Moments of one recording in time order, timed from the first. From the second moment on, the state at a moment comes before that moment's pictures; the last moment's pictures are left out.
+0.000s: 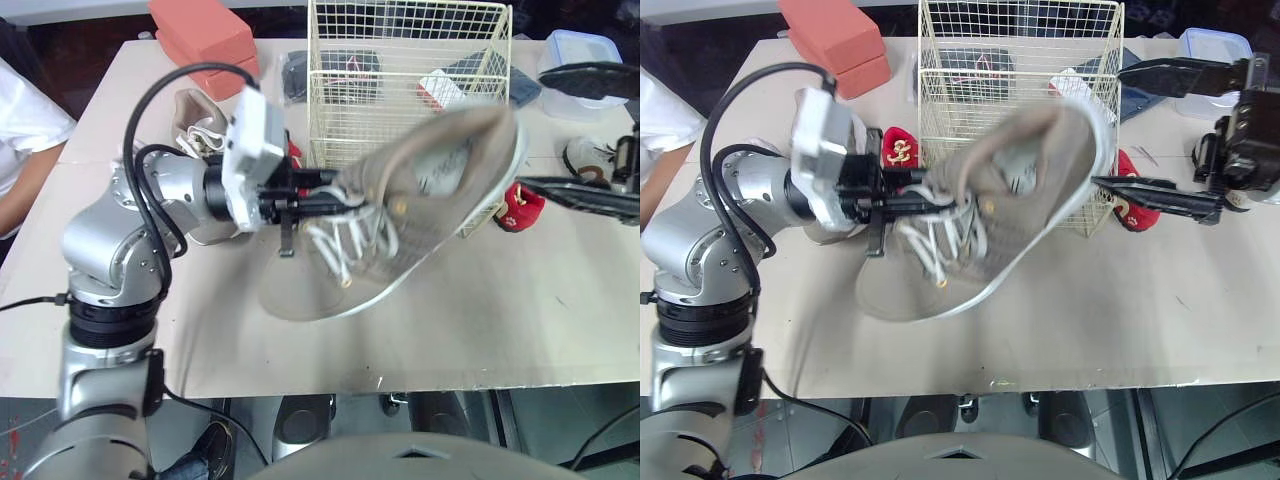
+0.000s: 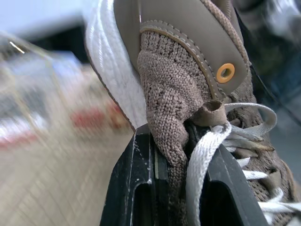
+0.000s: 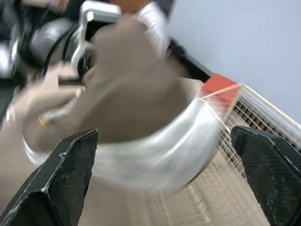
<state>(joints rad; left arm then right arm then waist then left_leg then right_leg) -0.61 0.61 0.09 -0.43 -0.76 0.67 -0.93 -0.45 -1.08 -0.42 -0.42 1.13 0.63 0.93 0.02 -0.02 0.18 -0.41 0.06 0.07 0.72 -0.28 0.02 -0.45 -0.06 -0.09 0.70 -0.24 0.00</state>
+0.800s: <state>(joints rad) -0.55 0.28 -0.13 -0.36 -0.19 0.26 -0.45 -0.57 -0.62 -0.17 -0.56 1.15 0.74 -0.01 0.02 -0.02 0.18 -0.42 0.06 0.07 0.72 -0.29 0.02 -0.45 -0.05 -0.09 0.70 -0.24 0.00</state>
